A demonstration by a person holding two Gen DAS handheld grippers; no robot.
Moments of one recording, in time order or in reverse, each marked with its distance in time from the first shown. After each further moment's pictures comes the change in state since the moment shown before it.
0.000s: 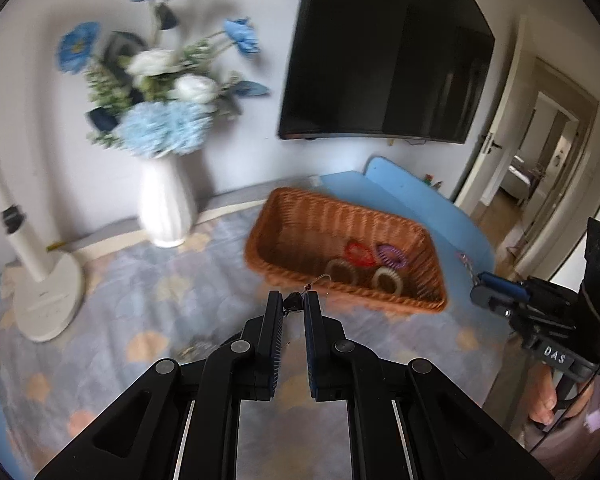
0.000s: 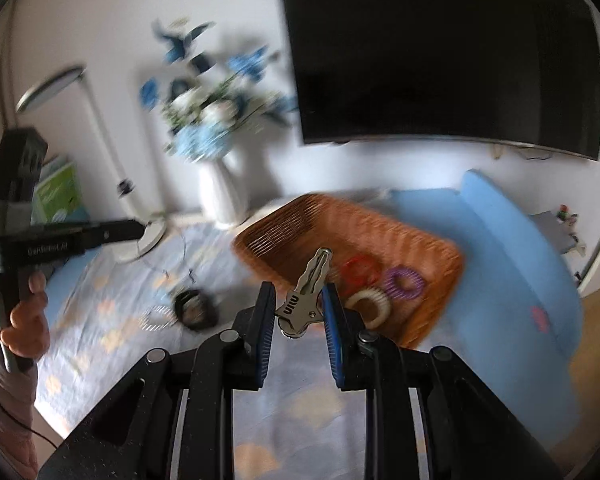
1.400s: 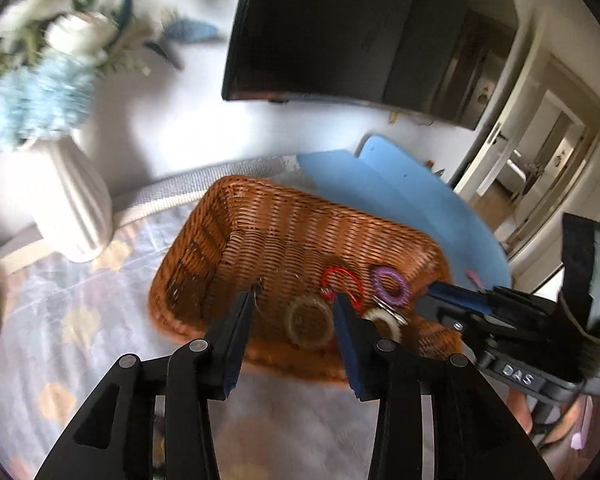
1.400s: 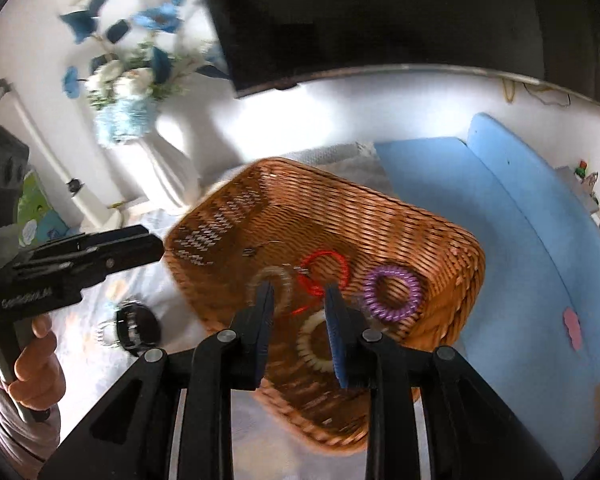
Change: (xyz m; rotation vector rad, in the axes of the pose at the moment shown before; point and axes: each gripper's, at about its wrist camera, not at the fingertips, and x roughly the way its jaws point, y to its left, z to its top) left arm 0.131 -0.034 0.033 -0.049 0.101 -0.031; right arm 0.112 -0.053 0.019 0.079 0.183 0.037
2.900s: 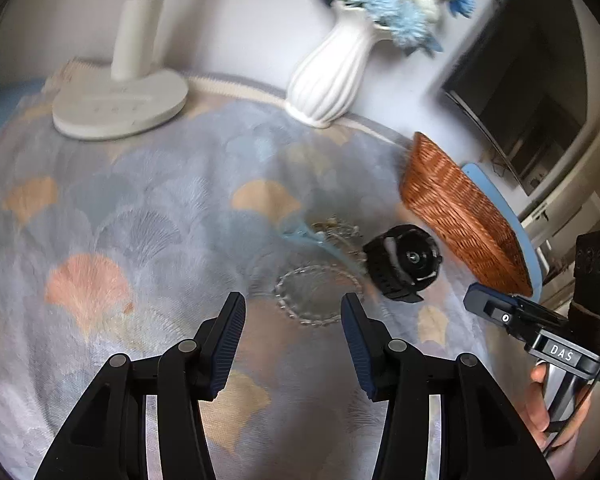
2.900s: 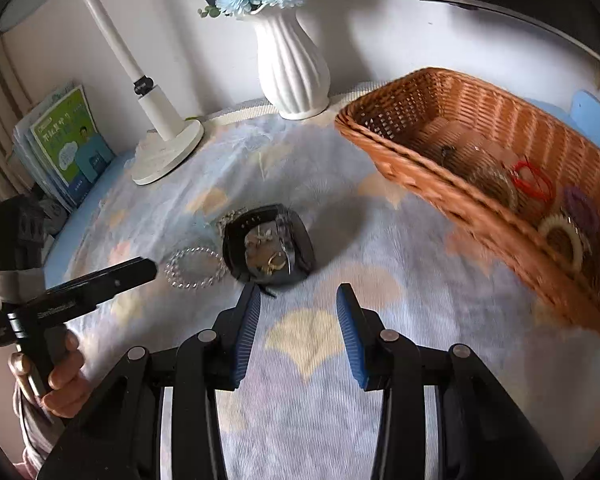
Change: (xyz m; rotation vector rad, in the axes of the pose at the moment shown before) left arm -0.082 0.189 -0.184 -0.381 -0.053 0.070; right arm 0.073 0.153 -0.074 -0.105 0.149 0.117
